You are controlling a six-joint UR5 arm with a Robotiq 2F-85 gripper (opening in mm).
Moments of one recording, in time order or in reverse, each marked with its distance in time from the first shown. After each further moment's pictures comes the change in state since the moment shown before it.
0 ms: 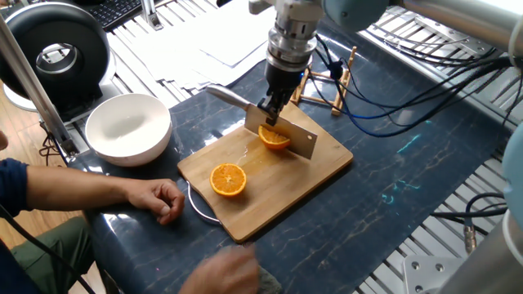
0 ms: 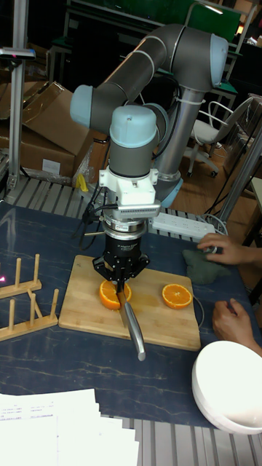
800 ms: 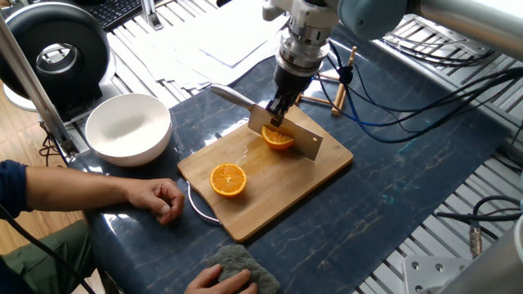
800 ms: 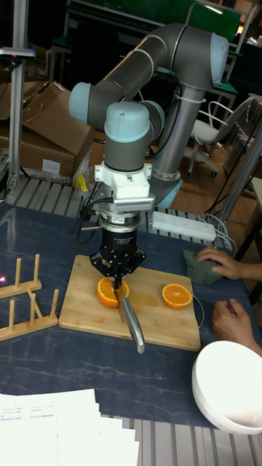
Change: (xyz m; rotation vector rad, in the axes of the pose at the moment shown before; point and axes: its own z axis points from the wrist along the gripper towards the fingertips) arm 0.016 -0.001 0.000 -0.001 -0.002 -0.017
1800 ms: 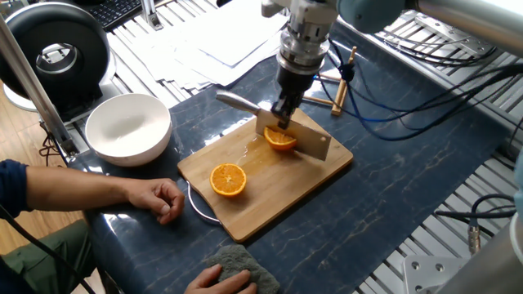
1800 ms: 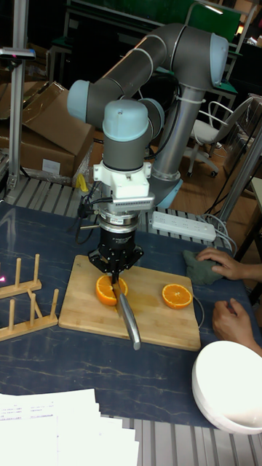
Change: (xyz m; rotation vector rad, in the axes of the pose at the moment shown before) arm -0.007 0.000 -0.007 -0.018 0.001 -0.002
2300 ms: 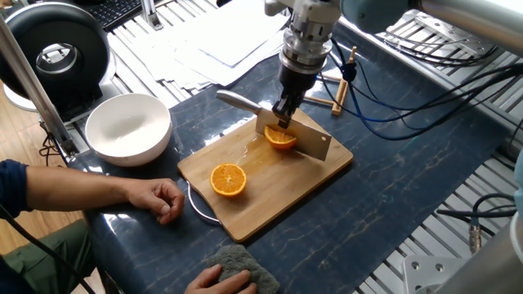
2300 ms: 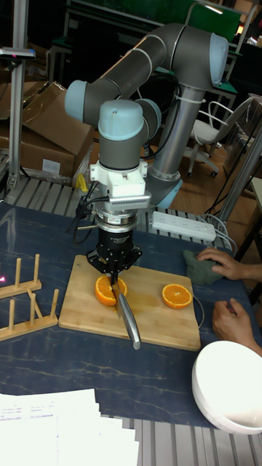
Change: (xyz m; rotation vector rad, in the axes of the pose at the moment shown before) arm 0.001 -0.001 0.005 -0.005 -0.022 -0.006
